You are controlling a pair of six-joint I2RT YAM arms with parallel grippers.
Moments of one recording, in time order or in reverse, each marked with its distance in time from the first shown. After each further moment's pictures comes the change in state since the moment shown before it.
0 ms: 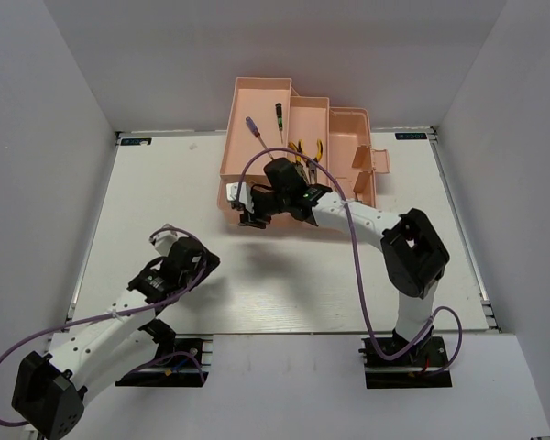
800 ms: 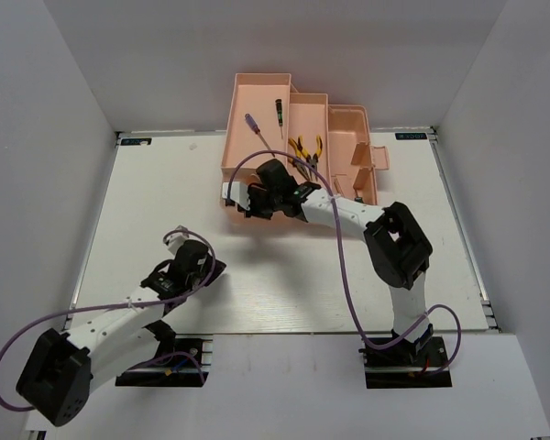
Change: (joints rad) left arm 0.000 0.085 -0.113 0.270 0.103 0.000; right arm 0.003 0.119 0.074 -0.029 0.269 -0.034
